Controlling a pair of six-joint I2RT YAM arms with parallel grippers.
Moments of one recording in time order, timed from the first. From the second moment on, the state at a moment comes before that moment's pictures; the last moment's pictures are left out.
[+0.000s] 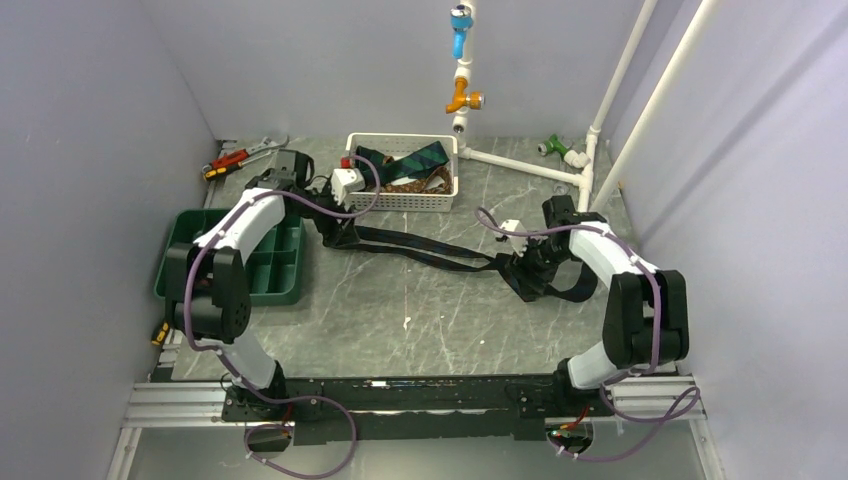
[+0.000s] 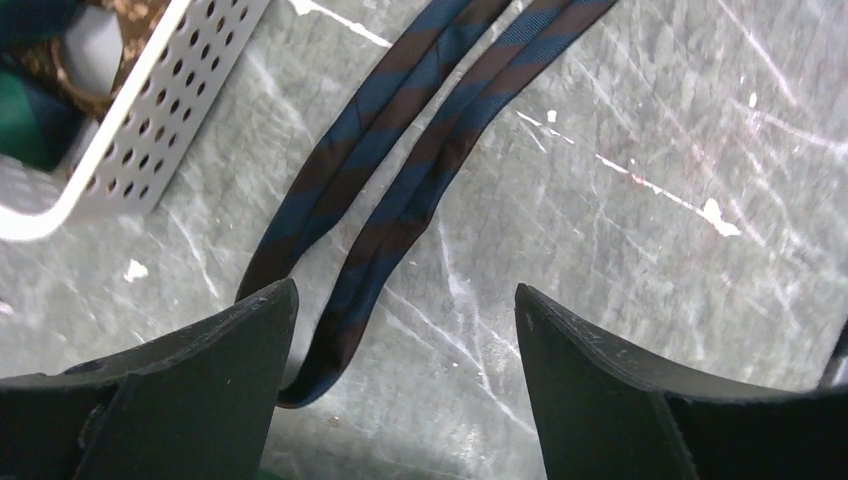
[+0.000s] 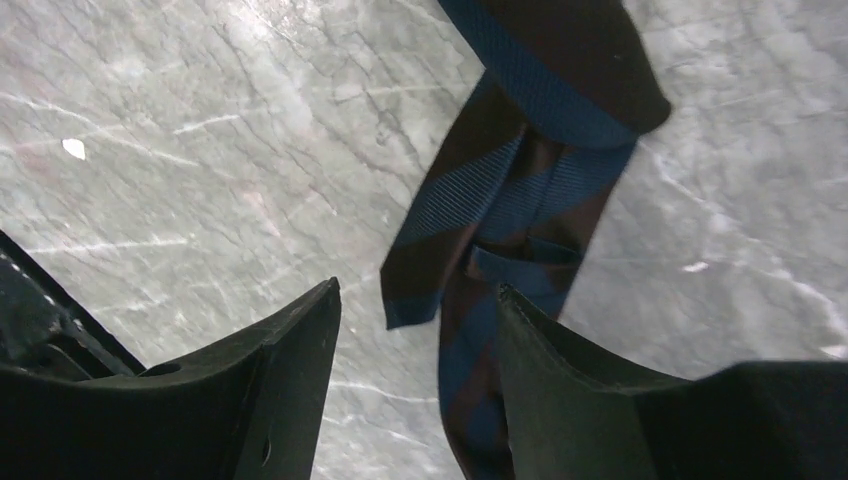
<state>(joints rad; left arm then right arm) -0.15 1.68 1.29 -0.65 0.74 0.75 0.07 1.50 0.96 -0.87 -0.40 -0.93</state>
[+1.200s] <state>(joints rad) -0.84 1.54 1.20 0.07 0.63 0.43 0.23 1.30 1.39 -1.02 -0.90 -0.56</state>
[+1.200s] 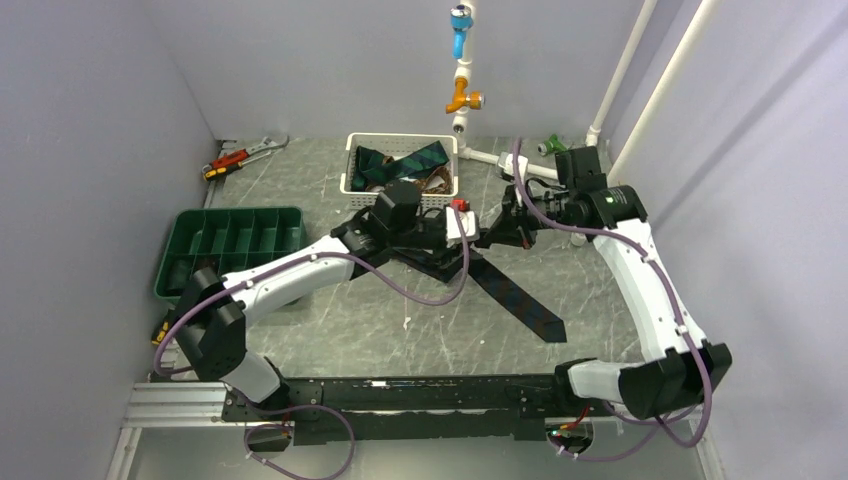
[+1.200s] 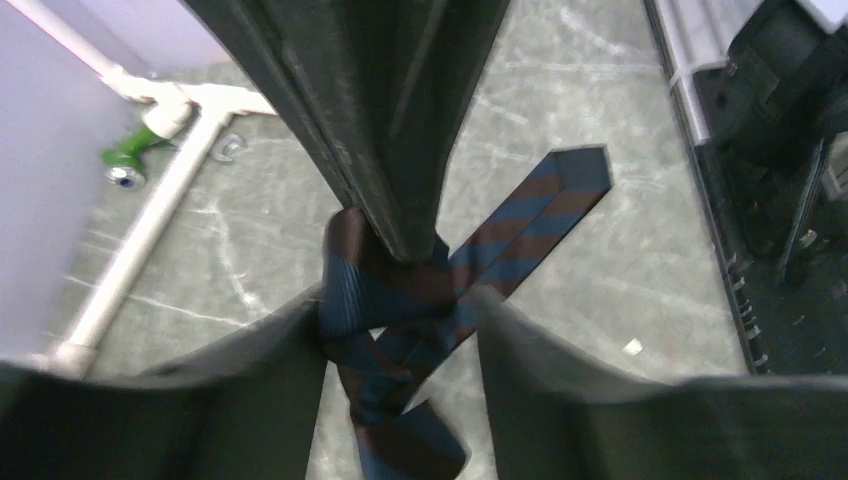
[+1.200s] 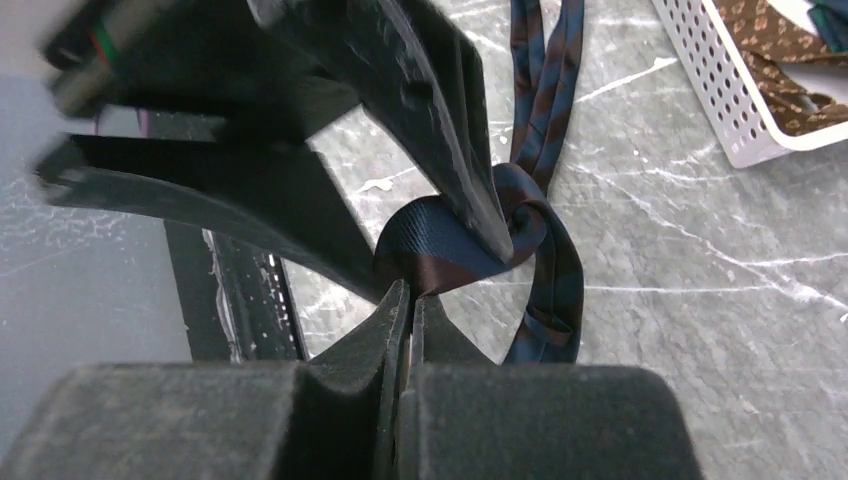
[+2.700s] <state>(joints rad) -0.67 0.94 1.06 -1.14 0.73 1.07 0.55 1.77 1.25 -0.42 -0.37 -0.55</state>
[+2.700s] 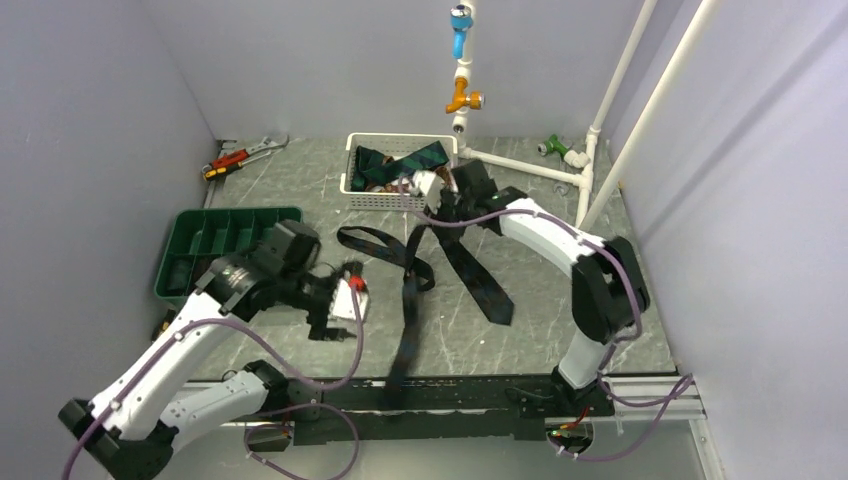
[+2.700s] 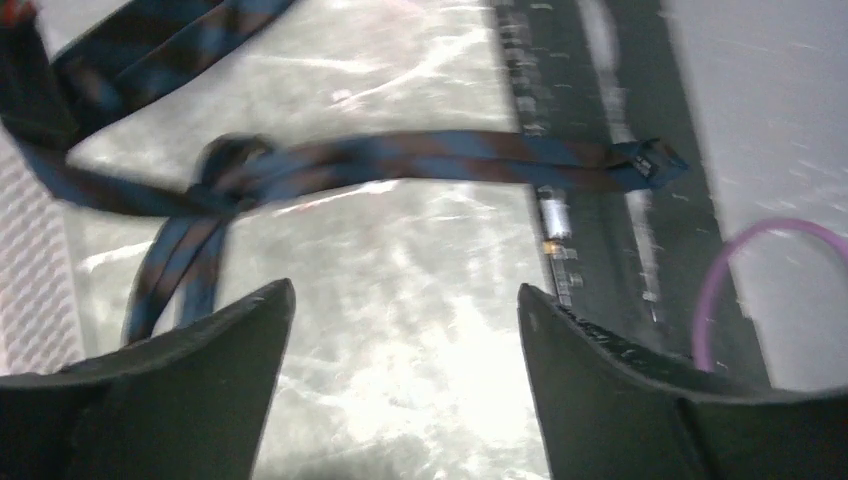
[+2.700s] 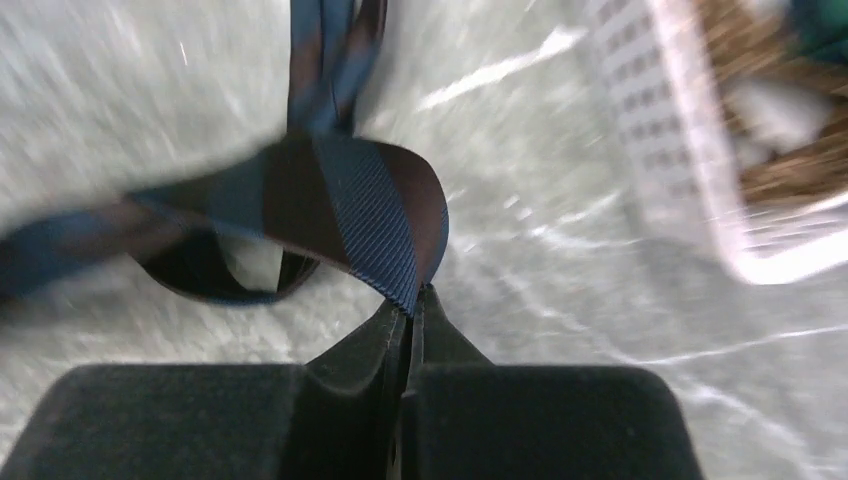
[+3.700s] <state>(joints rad) -0.54 1.26 1.13 -0.19 0.95 0.51 0.55 1.39 2.08 -0.42 -0.37 -0.31</state>
